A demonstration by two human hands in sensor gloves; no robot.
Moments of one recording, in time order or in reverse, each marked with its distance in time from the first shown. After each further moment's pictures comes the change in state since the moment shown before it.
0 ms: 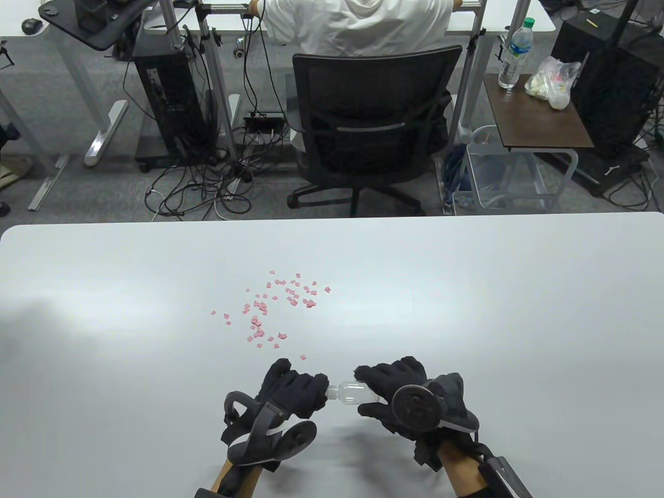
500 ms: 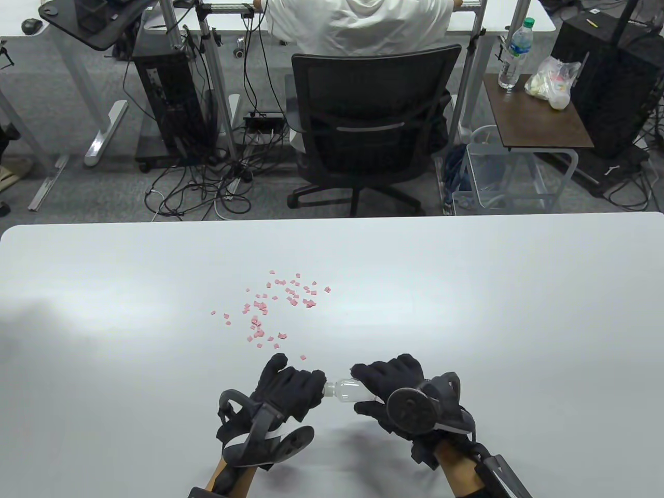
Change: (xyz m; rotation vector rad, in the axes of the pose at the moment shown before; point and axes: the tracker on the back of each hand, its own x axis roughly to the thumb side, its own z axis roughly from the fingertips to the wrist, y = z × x) left_hand -0.003 0.005 -0.001 -0.009 -0.031 -0.090; right_hand 0.011 -0.002 0.000 -0.073 -0.036 0.078
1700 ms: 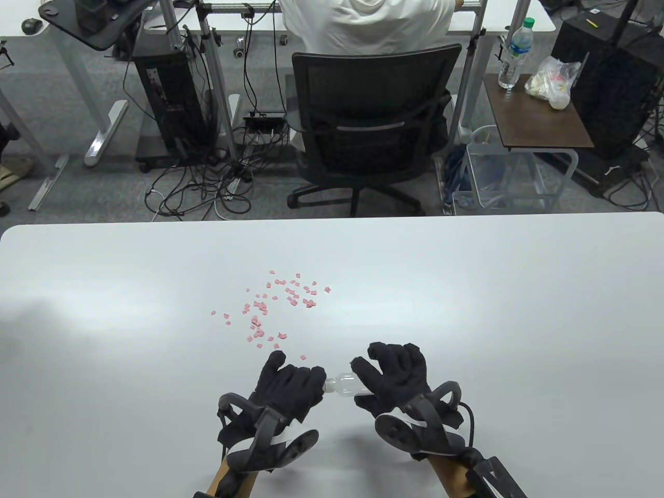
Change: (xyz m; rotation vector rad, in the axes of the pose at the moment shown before) left_hand 0.003 0.014 -0.003 0.036 0.051 -0.051; right_hand 0.019 0.000 0.003 -0.192 0.012 0.345
